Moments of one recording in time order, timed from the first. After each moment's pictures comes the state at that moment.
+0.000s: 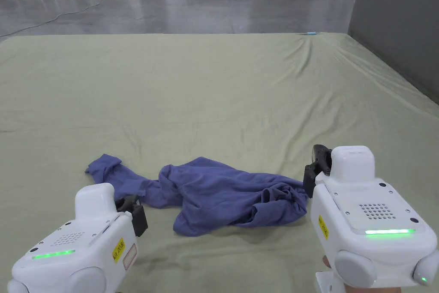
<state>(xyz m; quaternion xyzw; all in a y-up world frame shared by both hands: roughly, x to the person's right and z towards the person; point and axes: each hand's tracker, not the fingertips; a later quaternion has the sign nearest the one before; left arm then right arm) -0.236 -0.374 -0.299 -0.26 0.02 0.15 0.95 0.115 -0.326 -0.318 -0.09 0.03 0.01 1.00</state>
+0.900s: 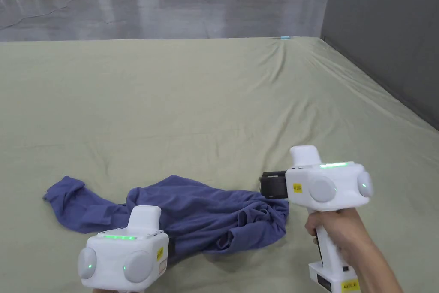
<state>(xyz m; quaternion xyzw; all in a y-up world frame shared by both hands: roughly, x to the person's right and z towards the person) -0.149 -0.454 -0.417 -0.42 -0.06 0.02 0.90 0.168 -0.403 -0.523 -0.42 0.08 0.03 0.91</state>
